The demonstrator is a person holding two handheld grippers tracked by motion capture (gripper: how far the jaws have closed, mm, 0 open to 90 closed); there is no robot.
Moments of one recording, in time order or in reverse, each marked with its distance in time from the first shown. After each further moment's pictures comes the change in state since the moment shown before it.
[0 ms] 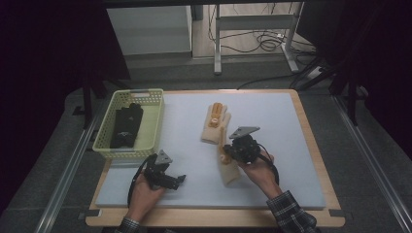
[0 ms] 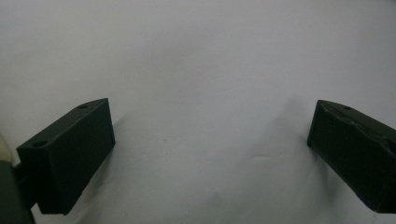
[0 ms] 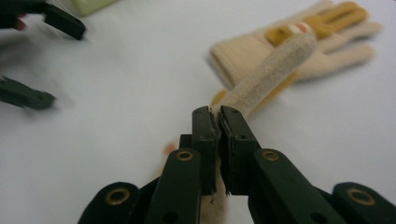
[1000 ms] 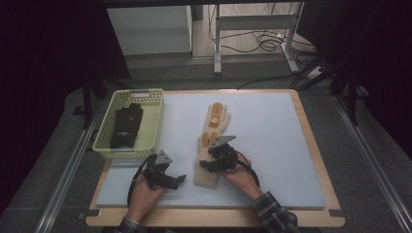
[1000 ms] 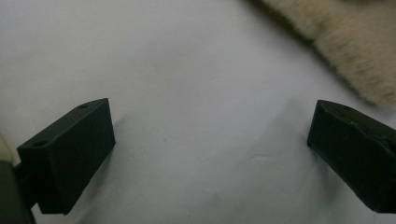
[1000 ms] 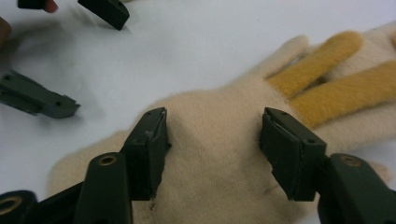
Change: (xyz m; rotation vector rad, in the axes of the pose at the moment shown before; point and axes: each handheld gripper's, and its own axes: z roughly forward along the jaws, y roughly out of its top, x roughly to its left) left arm 0.000 0.000 0.000 0.002 -0.001 0.001; right arm 0.032 -0.006 0.066 -0.015 0.134 -0.070
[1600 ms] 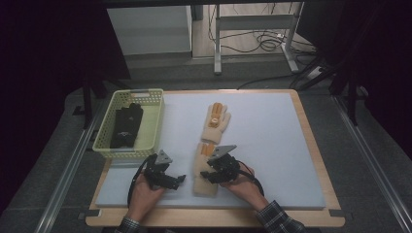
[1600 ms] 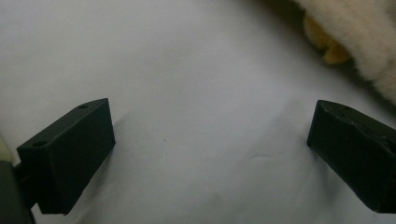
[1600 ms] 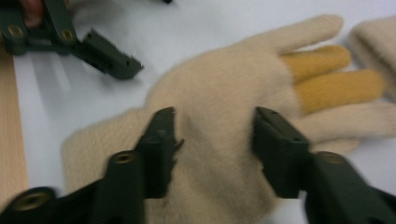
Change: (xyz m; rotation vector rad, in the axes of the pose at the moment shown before) left arm 0.000 0.000 0.000 -0.001 0.000 -0.004; right arm 0.027 -0.013 -0.018 0.041 0.052 -0.037
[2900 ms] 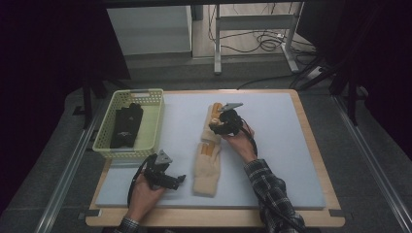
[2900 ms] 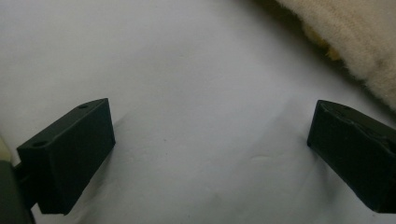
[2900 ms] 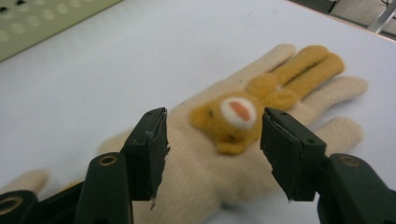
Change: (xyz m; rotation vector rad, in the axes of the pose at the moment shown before) left arm 0.001 0.000 0.000 0.005 -0.002 0.005; right arm -0.142 0.052 0.036 -0.096 -0.244 0.176
